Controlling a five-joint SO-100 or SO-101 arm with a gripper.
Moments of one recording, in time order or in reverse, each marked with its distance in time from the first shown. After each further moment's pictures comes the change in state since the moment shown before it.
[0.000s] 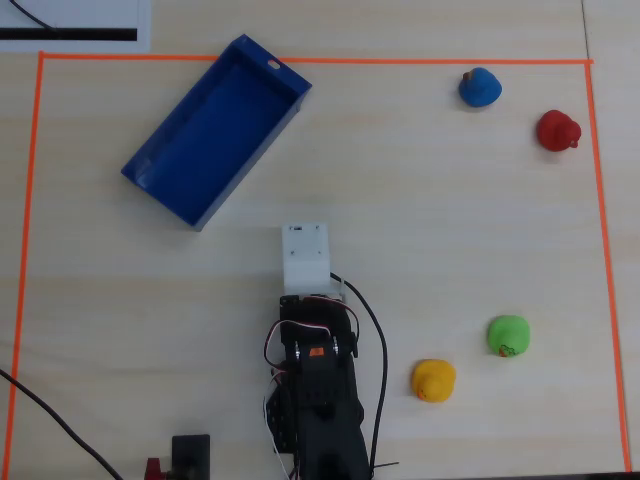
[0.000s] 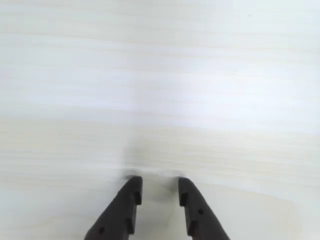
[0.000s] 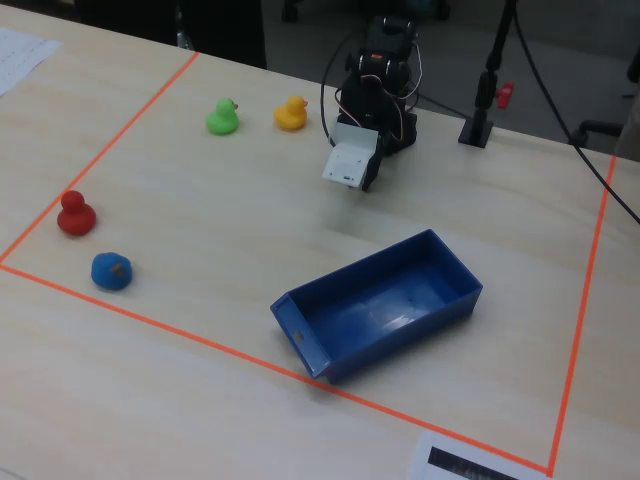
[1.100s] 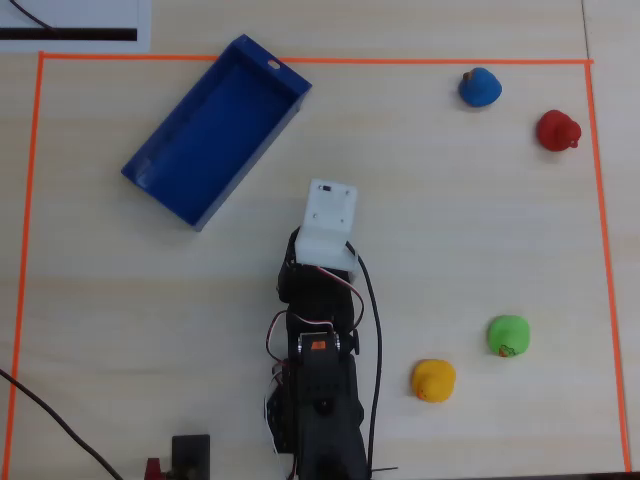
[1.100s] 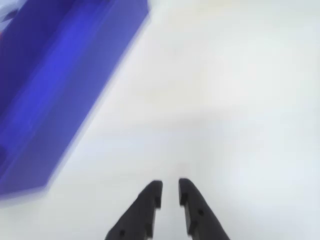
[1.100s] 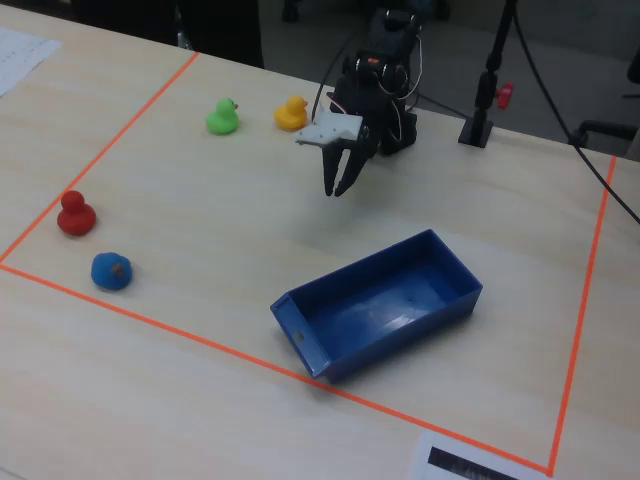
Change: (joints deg) arm 4.0 -7.9 -0.2 -43.2 14.3
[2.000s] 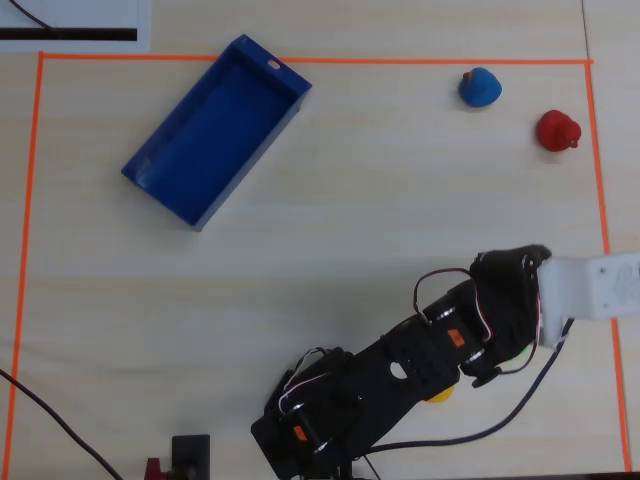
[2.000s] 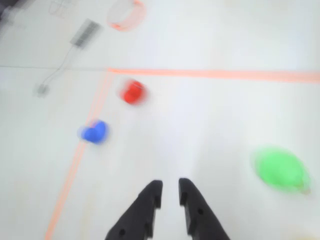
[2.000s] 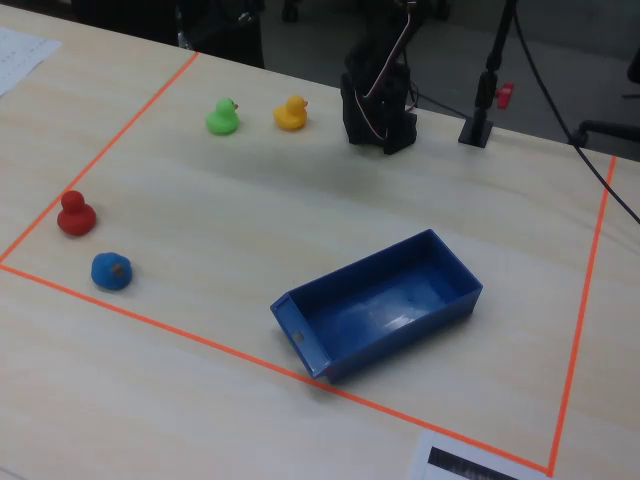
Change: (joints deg) arm 60.4 -49.3 -73.8 27.5 11.7
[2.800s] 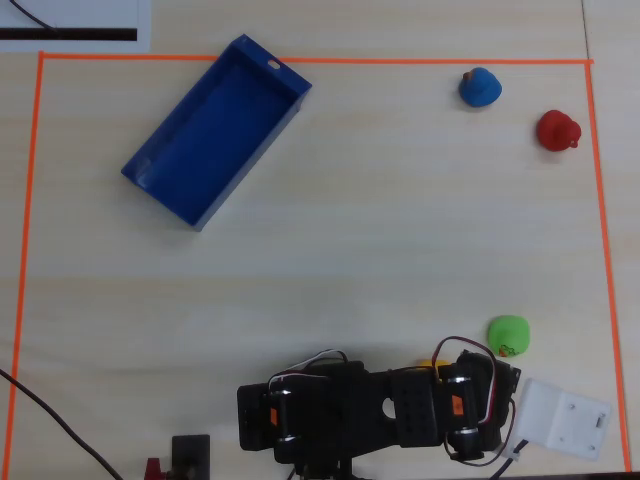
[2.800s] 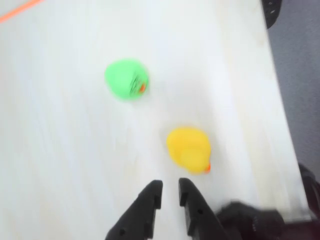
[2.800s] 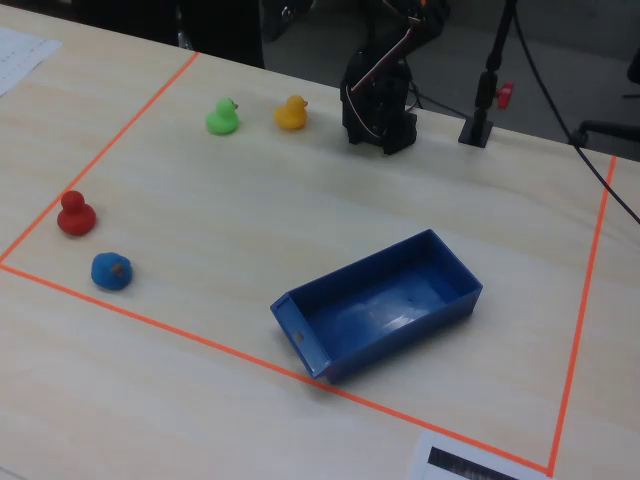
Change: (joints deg) arm 27.9 8.5 9.5 23.6 -5.7
